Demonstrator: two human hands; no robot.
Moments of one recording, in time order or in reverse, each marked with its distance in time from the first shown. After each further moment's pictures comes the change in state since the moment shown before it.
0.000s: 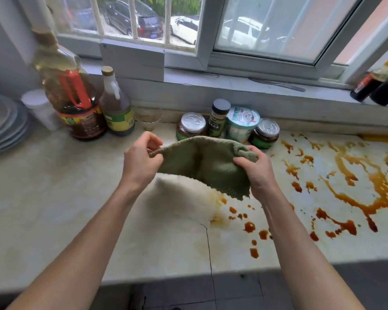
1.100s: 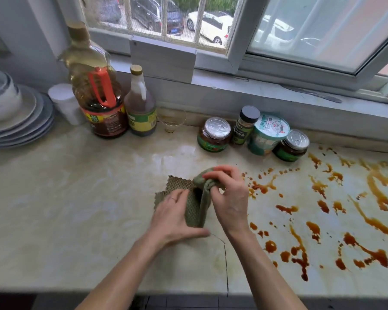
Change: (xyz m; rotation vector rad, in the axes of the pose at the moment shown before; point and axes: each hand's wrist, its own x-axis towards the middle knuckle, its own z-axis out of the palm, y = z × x) left_hand -0.056 -0.067 0.035 0.412 -0.579 -0.043; right_hand -0.031 0.033 0.101 -0.460 0.042 -0.636
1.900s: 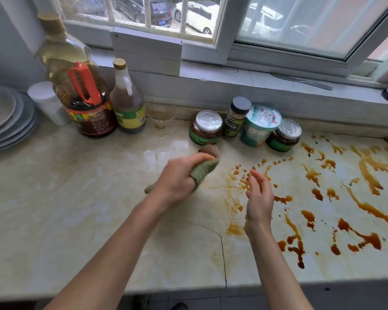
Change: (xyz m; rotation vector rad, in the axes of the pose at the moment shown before) left_hand 0.021 0.058 -0.071 -0.362 0.195 0.323; right_hand -0.013 0.054 -0.029 0.427 0.284 0.729
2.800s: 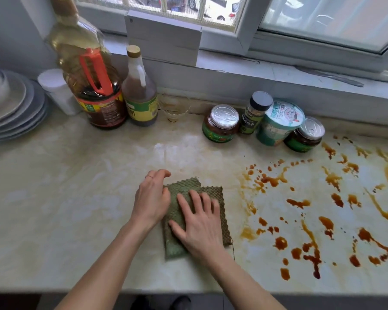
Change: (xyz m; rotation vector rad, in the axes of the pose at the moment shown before) left_hand -0.037 -0.097 0.010 0.311 0.226 -0.358; right_hand -0.060 0.092 0.073 -1.255 -0.523 -0.876
